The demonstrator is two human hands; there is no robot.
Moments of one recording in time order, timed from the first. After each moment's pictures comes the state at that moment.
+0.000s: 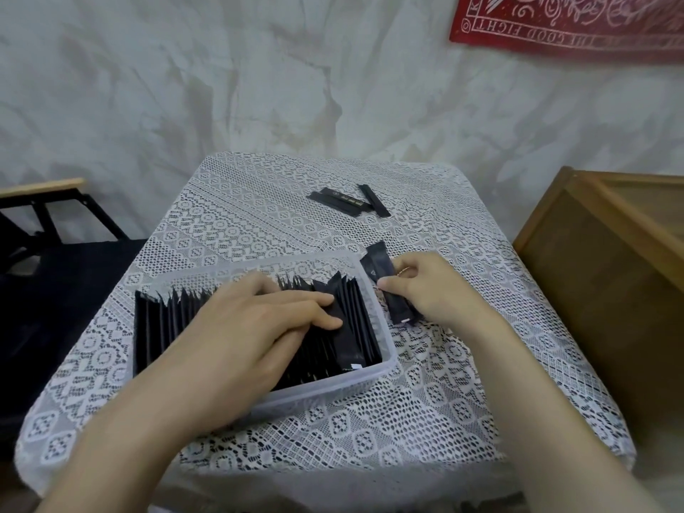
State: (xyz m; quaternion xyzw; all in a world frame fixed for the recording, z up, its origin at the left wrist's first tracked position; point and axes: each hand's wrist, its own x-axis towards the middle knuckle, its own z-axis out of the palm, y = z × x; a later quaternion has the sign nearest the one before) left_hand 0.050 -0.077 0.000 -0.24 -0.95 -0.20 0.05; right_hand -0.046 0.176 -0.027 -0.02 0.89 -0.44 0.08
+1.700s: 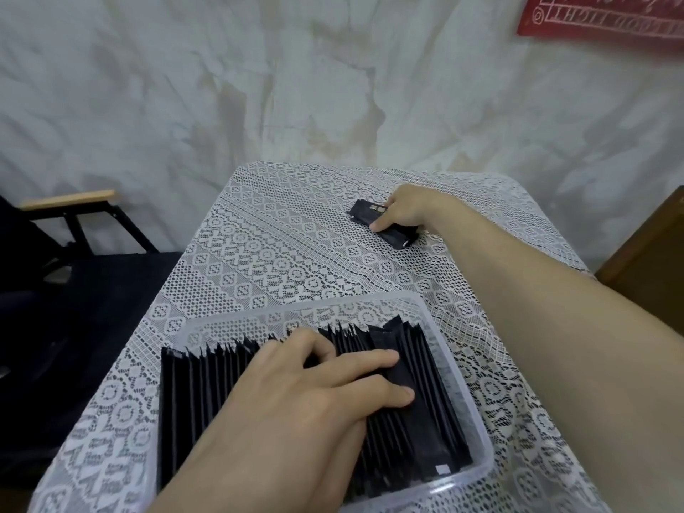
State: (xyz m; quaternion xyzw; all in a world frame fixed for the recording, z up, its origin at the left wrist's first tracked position) left_hand 0.042 -0.069 -0.003 -0.27 -0.89 -0.19 0.30; right_hand -0.249 0.095 0.001 -0.03 0.94 -0.28 0.17
